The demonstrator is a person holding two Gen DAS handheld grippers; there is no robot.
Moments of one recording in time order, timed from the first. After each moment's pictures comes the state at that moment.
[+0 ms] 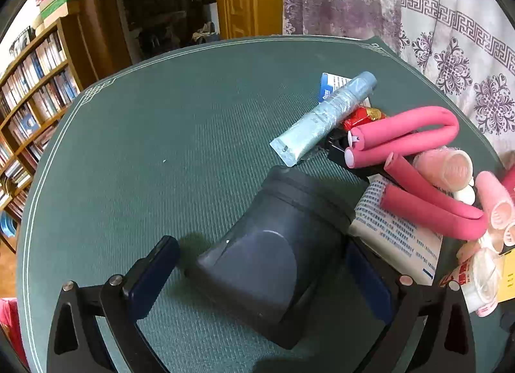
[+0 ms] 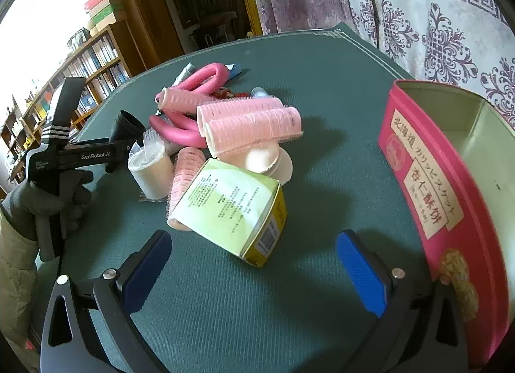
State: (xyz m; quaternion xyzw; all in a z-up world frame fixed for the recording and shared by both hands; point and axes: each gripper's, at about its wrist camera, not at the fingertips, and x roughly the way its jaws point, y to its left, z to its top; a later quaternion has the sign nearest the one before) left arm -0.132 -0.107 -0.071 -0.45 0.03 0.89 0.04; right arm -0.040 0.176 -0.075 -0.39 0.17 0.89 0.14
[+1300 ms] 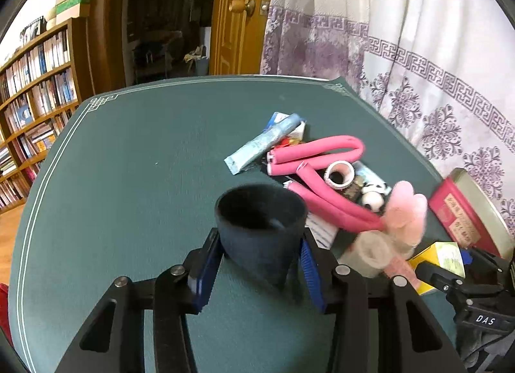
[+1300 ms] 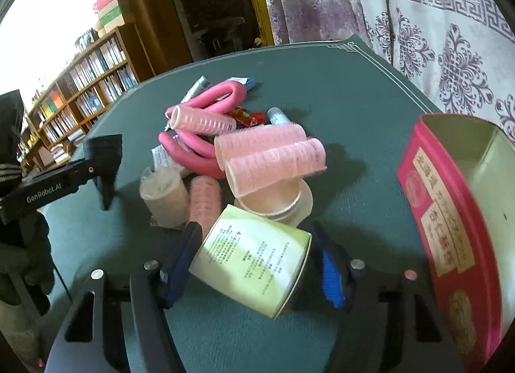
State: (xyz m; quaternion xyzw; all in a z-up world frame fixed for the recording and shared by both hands) left arm -0.028 -0.097 -0.020 -0.38 -0.04 0.92 0.08; right arm -0.060 0.173 -0.059 -0.37 0.17 0.91 0.13
